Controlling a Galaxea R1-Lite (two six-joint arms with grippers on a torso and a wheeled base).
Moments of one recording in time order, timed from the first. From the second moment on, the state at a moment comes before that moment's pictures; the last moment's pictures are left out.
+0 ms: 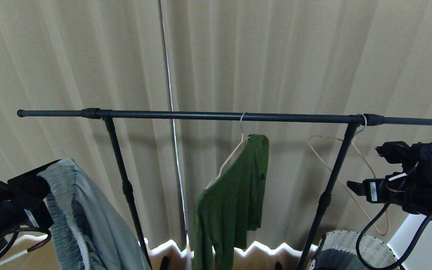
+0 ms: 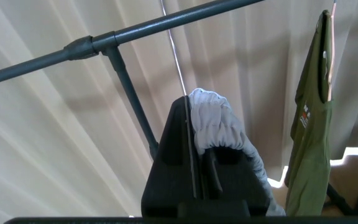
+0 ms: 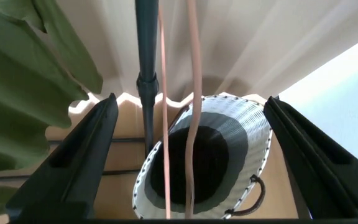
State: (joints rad) left arm -0.17 1.10 -0.26 -0.82 -0.06 0.25; right arm -0.01 1.69 -0.58 -0.49 -0.19 0.01
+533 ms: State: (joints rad) left arm -0.17 1.09 -0.26 -0.82 -0.06 0.25; right arm -0.01 1.73 -0.62 -0.50 -0.19 0.01
